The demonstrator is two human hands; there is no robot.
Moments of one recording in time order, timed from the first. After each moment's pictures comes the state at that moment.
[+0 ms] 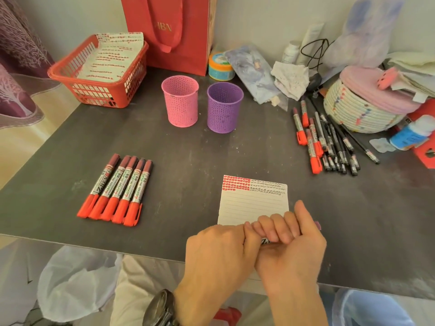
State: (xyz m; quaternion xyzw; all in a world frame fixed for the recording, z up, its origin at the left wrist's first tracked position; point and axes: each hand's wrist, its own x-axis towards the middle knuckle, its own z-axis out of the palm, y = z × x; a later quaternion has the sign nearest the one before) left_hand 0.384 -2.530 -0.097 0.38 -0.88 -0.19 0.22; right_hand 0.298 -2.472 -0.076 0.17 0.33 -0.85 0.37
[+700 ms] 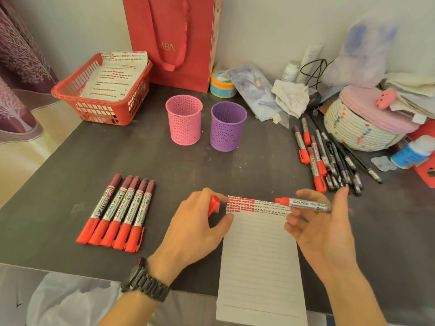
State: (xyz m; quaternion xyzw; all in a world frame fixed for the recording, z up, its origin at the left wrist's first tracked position) left_hand 0.379 -2.634 -0.120 0.33 -0.86 -0.36 0.14; right_hand 0.208 -2.476 -0.082 -0.05 0.53 -0.75 0.38
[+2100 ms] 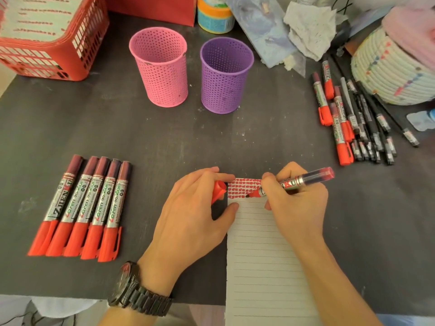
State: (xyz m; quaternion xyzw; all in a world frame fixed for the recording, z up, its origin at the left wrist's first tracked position) left_hand 0.366 -2.640 -0.140 0.30 -0.90 -0.30 0.15; right_hand 0.224 -2.535 -0.132 -0.24 0.80 -0.54 0.10
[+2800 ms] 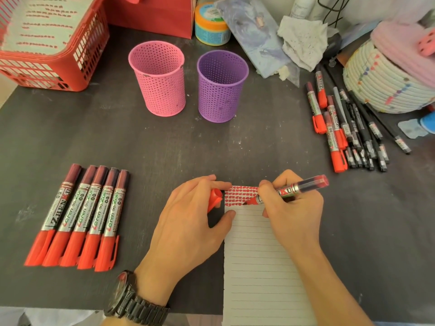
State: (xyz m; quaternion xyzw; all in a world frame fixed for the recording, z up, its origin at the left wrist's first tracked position) left_hand 0.367 -2.641 -0.142 0.31 -0.89 -0.29 0.14; right_hand 0.223 -2.535 -0.131 -0.24 0.81 -0.53 0.10
